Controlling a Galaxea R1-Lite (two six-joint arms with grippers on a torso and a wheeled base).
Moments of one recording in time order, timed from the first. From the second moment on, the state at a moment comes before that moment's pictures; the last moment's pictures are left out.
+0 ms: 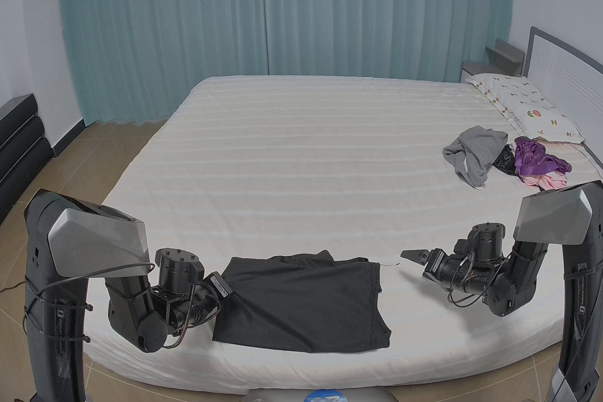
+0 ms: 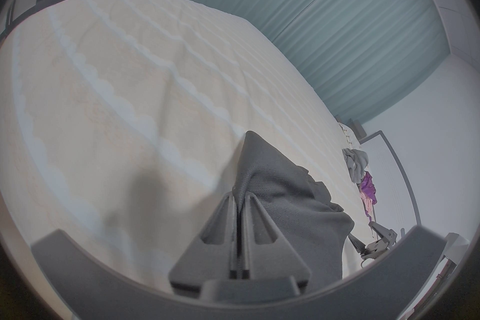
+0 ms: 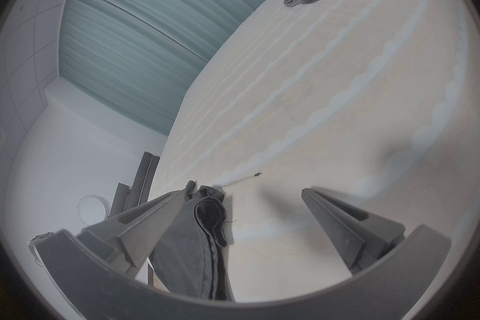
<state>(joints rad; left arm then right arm) -0.35 2.38 -0.51 -1.24 0.05 -0.91 0.18 2.43 -0.62 -1.27 0.33 0.77</state>
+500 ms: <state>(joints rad) -0.39 2.37 -0.48 -1.24 0.06 -0.93 0.18 2.43 -0.62 -1.27 0.33 0.77</state>
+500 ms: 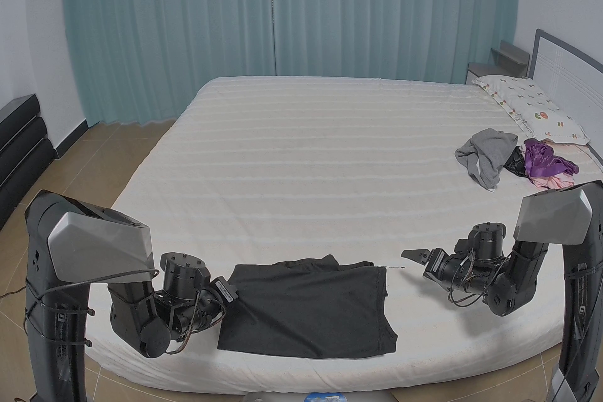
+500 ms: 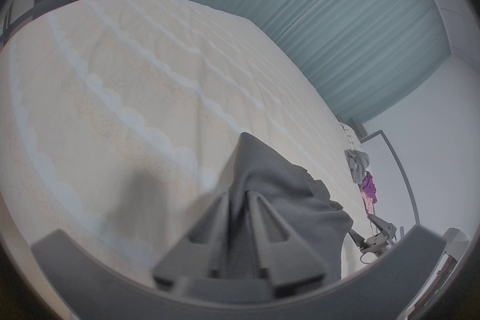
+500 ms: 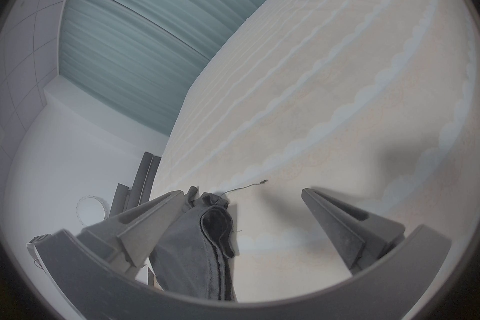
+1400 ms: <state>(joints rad) -0.34 2.33 -0.49 -1.23 0.05 -0.99 0.18 2.43 -0.62 -1.27 0.33 0.77</state>
